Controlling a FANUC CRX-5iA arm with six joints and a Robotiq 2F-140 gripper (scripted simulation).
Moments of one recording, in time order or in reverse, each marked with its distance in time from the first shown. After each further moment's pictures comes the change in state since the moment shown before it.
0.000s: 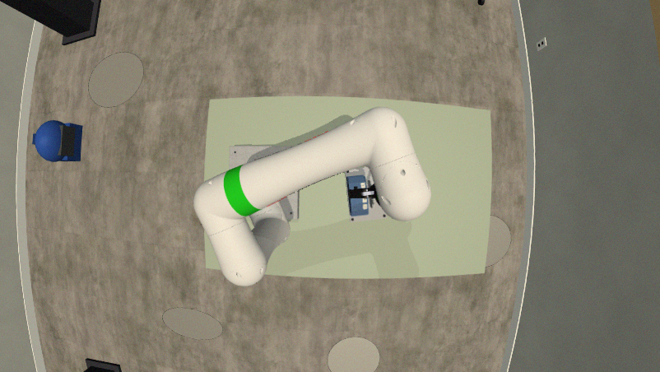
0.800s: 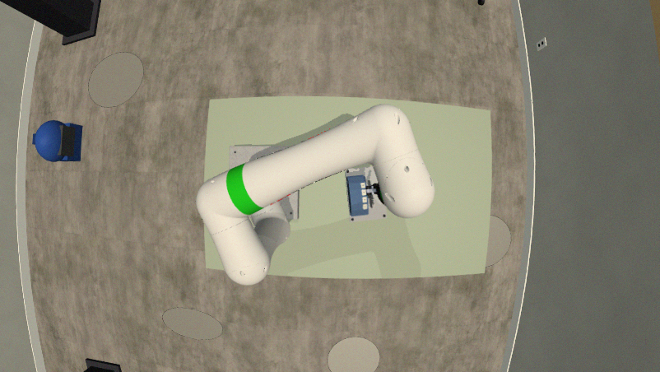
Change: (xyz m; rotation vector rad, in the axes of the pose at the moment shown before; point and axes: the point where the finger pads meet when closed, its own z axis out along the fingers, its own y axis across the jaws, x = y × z) arm -0.004 -0.006 -0.002 -0.004 0.004 0.021
